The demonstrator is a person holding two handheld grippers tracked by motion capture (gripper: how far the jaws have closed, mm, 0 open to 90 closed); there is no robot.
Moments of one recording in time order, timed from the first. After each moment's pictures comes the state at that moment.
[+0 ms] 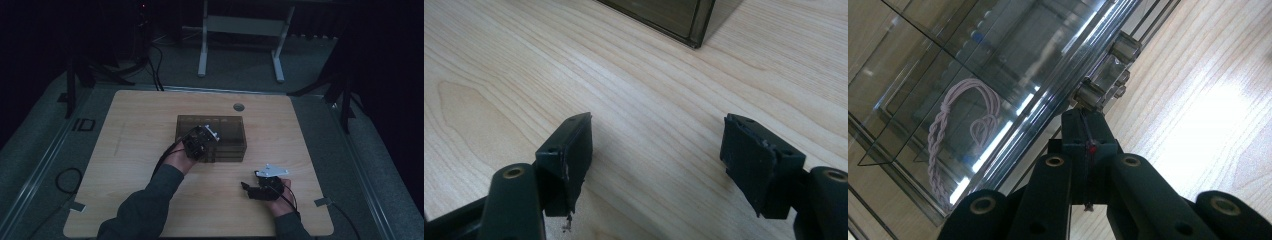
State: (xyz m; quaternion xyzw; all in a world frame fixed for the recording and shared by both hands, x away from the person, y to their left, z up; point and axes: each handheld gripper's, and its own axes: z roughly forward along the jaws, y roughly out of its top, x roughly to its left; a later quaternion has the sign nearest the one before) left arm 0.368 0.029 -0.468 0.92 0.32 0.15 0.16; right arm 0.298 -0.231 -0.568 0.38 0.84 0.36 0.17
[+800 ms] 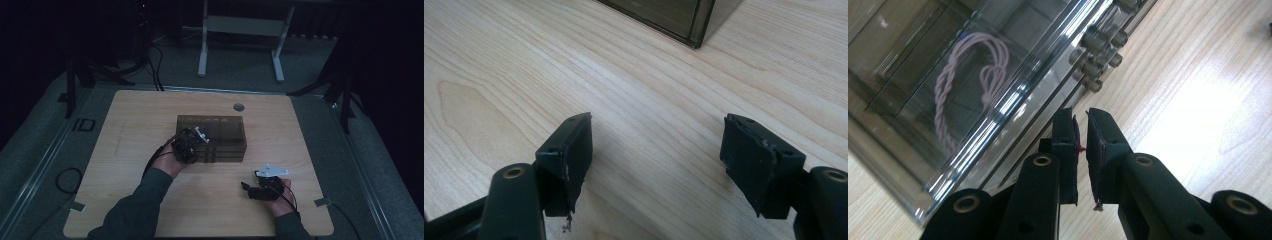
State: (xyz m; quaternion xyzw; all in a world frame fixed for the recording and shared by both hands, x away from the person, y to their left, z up) left arm 0.353 0.062 -0.462 0.92 0.33 0.13 0.19; right arm 0.298 -0.231 -0.568 0.38 0.84 0.36 0.17
